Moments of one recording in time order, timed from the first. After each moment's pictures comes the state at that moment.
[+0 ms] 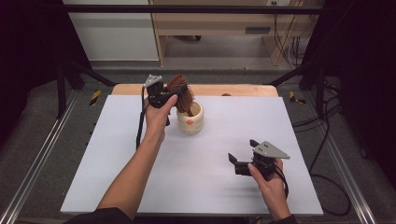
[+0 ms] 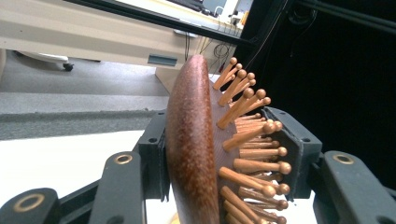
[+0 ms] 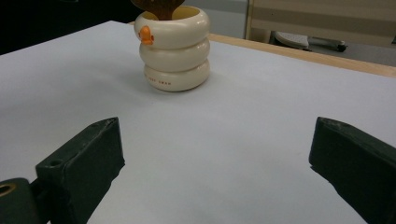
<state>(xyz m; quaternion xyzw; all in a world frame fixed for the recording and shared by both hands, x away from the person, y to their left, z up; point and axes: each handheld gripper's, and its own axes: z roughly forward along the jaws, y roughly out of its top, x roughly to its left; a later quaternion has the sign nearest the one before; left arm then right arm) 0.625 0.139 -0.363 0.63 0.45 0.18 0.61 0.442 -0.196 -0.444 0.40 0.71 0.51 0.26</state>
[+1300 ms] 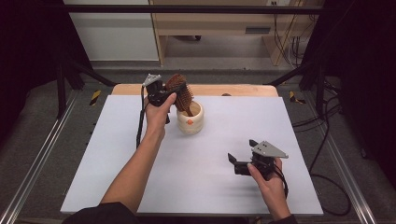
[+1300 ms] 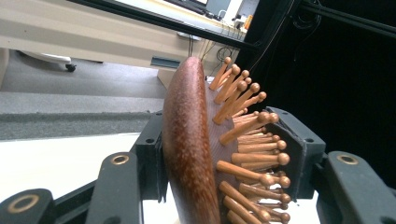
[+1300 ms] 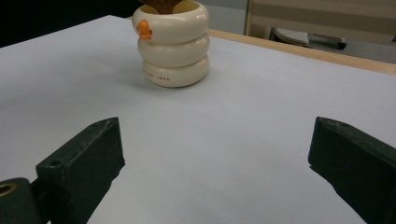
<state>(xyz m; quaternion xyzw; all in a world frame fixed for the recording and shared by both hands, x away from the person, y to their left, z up) 0.638 0.144 -0.371 0.62 0.46 0.18 0.61 0.444 -0.195 -0.446 0.40 0.72 0.50 0.26</state>
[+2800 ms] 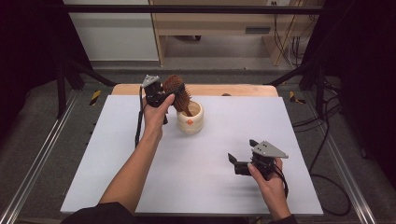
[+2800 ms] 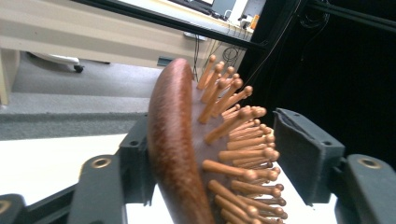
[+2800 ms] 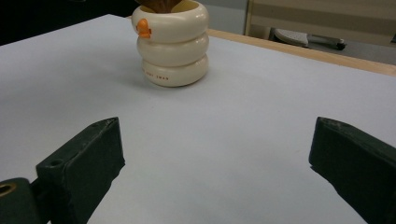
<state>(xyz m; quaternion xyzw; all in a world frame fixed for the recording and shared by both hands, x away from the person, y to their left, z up) 0.638 0.150 -0.376 0.62 0.46 0.20 0.61 0.444 -0.195 -0.446 0.40 0.72 0.50 0.26</state>
